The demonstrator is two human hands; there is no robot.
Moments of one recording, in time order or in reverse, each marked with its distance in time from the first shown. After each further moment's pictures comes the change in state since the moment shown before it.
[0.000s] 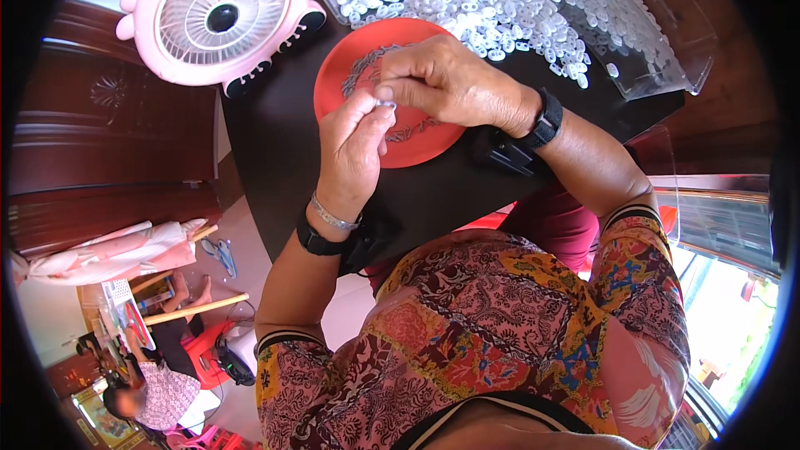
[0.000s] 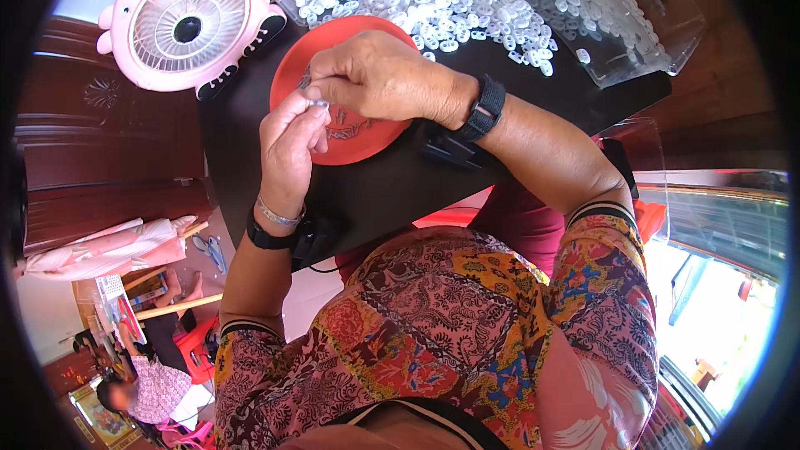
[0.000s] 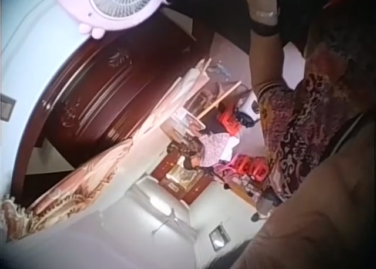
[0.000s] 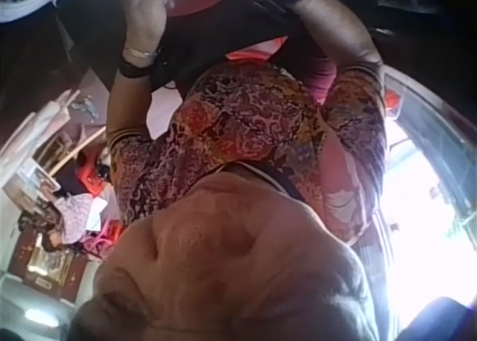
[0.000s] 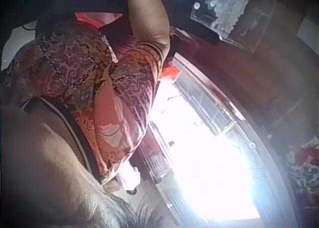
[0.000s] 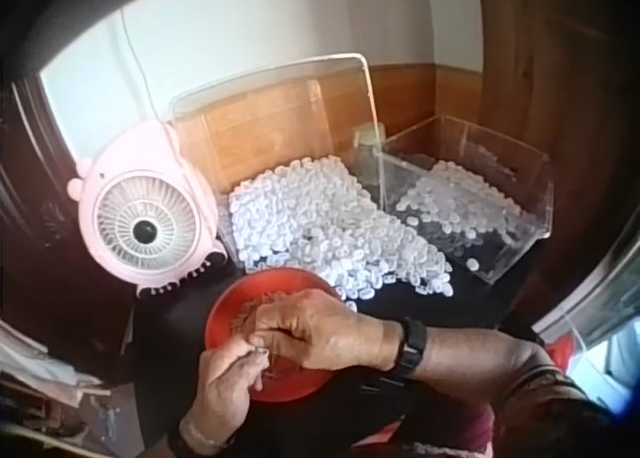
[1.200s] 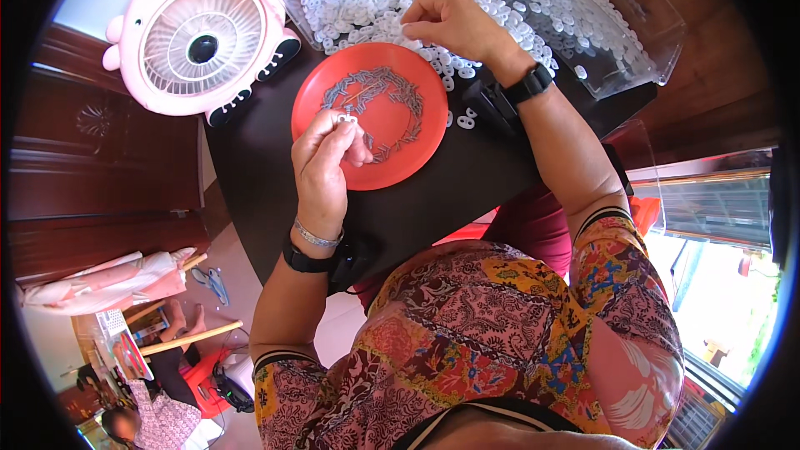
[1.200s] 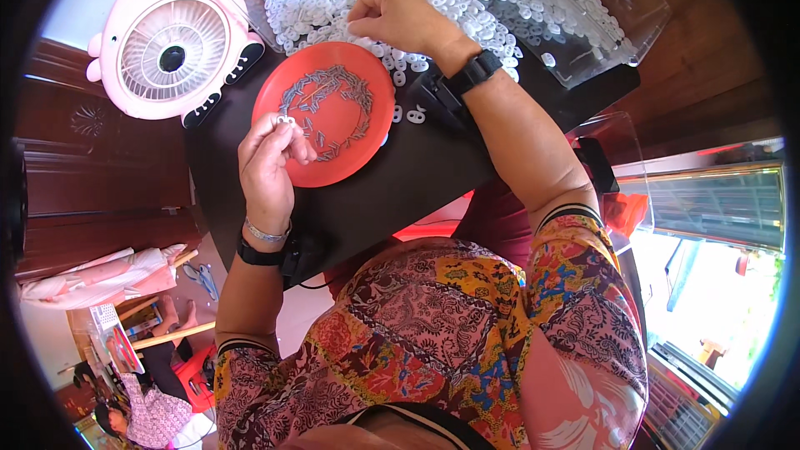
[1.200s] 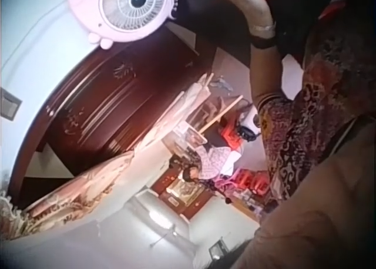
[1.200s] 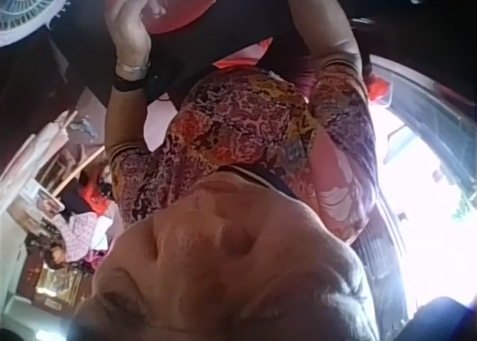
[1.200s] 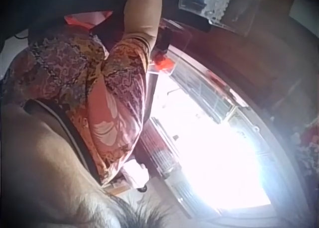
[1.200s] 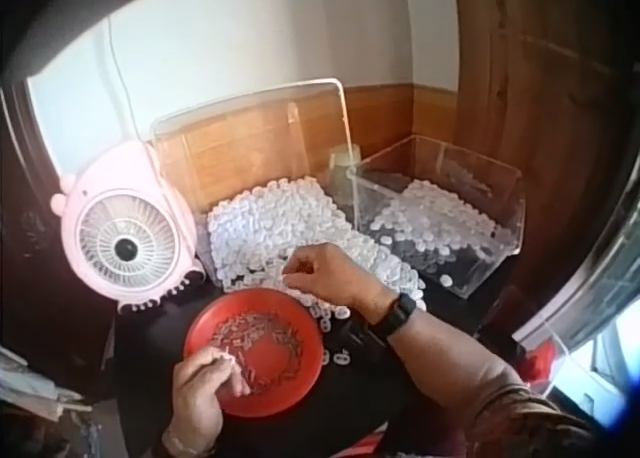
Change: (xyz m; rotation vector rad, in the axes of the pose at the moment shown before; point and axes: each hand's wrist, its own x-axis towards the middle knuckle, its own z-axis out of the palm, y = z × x) left_hand 0.002 0.006 0.003 -0.179 0.011 -0.005; right_hand 0.000 0.059 -0.069 -0.065 0.219 0.458
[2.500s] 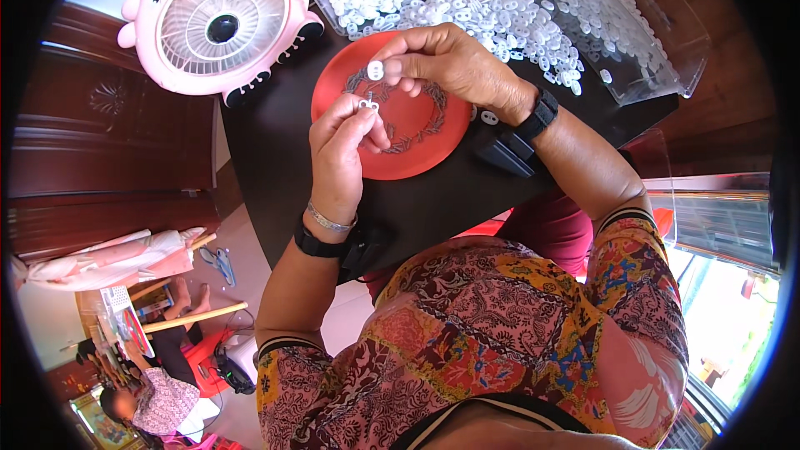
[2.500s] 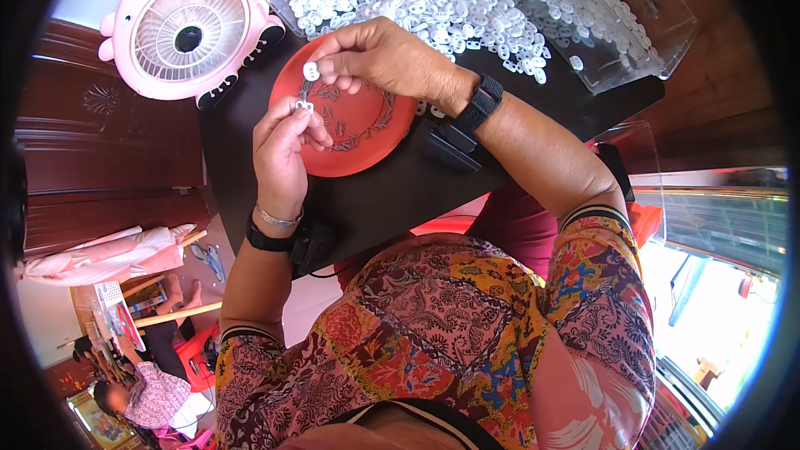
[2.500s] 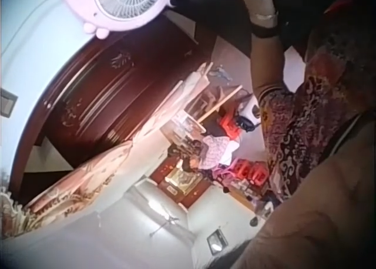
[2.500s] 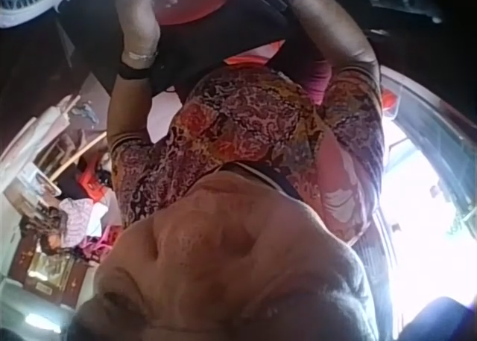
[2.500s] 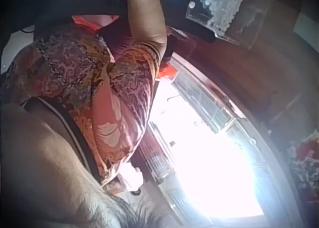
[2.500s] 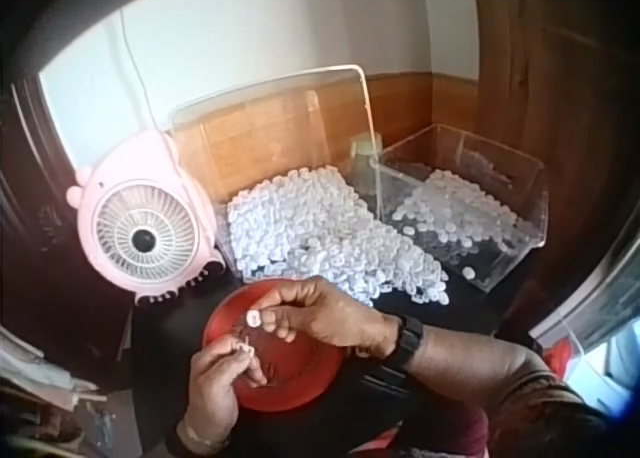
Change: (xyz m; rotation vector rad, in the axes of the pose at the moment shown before) left_hand -0.001 -0.001 -0.010 -0.011 0.032 -0.010; right_hand -0.031 -0.049 0.051 0.658 -0.287 0.045
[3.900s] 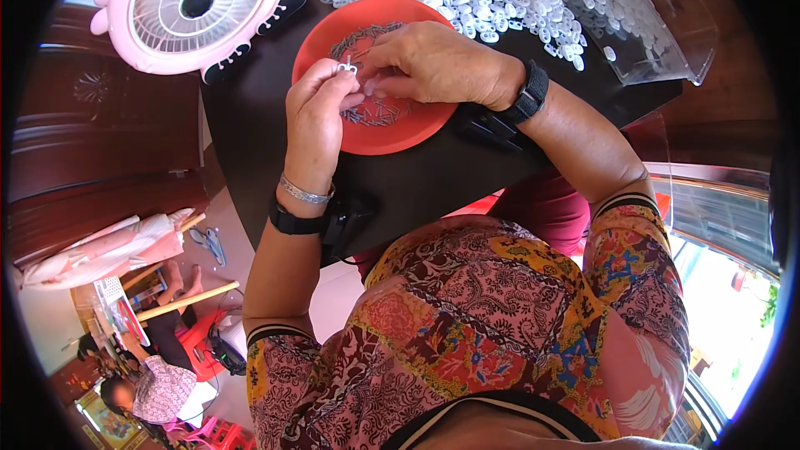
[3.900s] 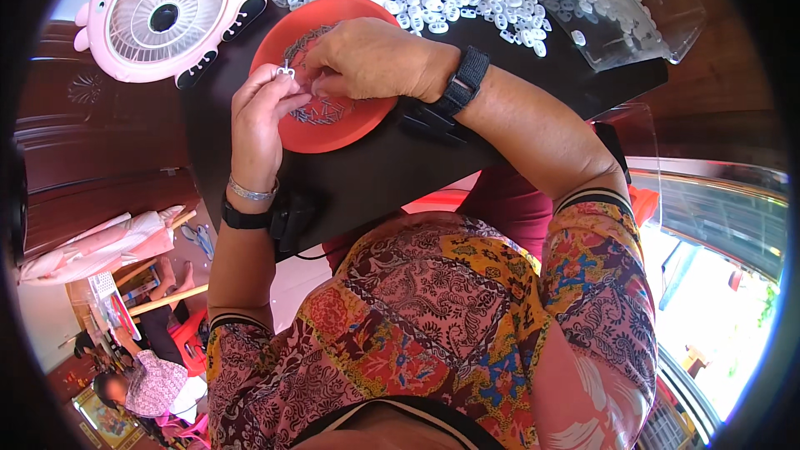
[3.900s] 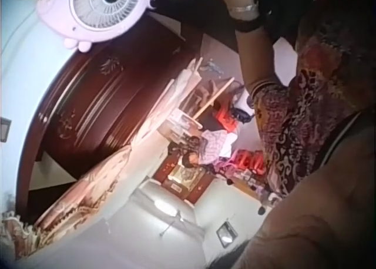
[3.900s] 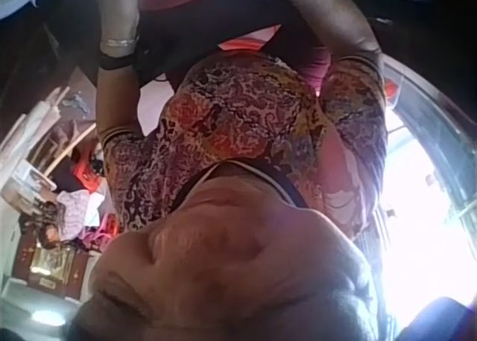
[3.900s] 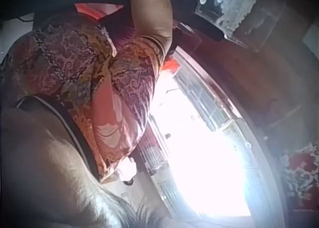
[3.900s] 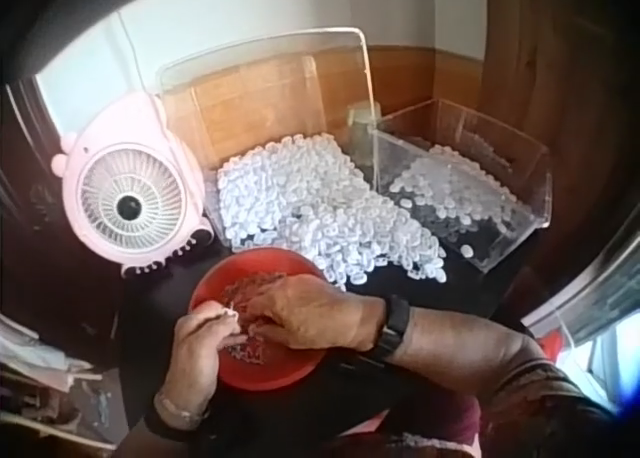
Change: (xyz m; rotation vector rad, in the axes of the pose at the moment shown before) left_hand 0.013 -0.035 -0.016 0.032 0.036 -0.081; right_hand -0.001 0.040 0.006 -0.959 -0.210 -0.305
